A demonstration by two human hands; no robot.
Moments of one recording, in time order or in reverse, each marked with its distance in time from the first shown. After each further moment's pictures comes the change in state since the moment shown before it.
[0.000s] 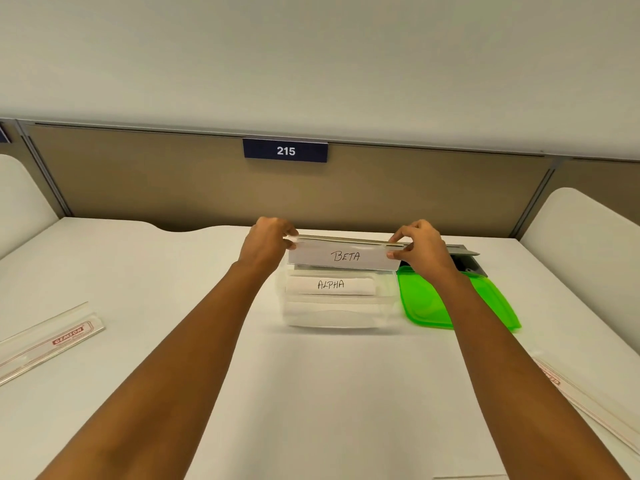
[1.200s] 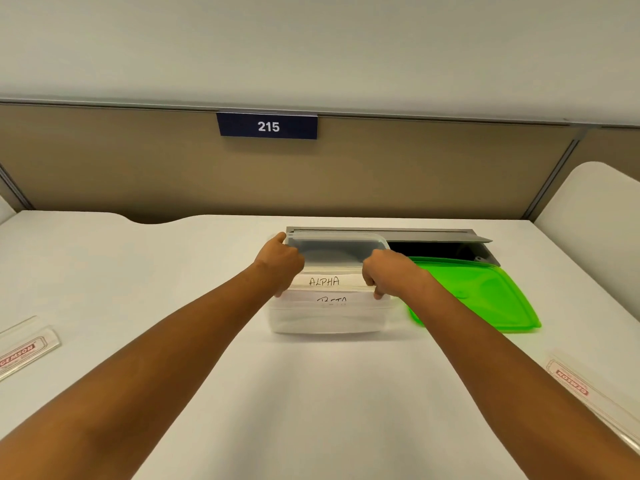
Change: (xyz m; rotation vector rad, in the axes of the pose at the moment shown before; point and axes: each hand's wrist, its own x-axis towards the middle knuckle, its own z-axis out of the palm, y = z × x) left_hand 0.026 0.006 0.062 1.176 -0.587 0.497; right_hand 0.022 -0.007 0.059 -0.754 -0.630 -0.241
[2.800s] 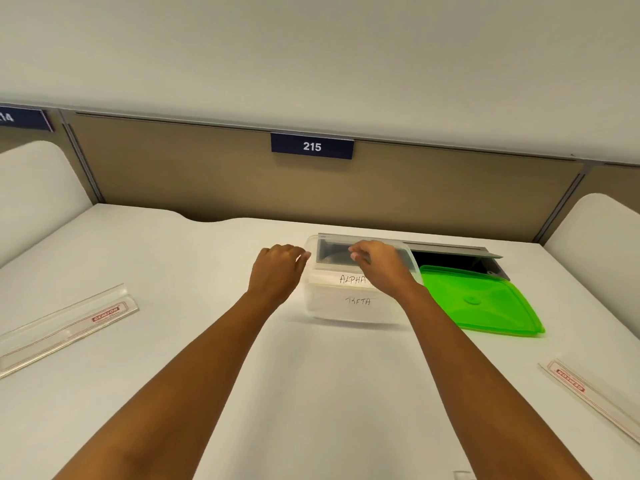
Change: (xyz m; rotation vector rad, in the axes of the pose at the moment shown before) left_hand -0.081 -0.001 0.053 -0.831 0.601 -0.476; right_hand -0.025 -0.065 -0.013 0.730 0.518 -0.003
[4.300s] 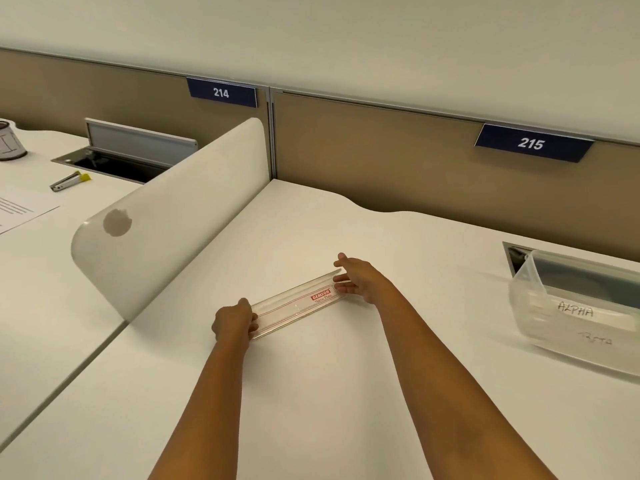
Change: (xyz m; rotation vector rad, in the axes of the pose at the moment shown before) left_hand -0.176 -0.370 -0.099 -0.975 0.264 -1.541; right_hand 0.064 -0.318 0.287 0.828 -0.544 0.542
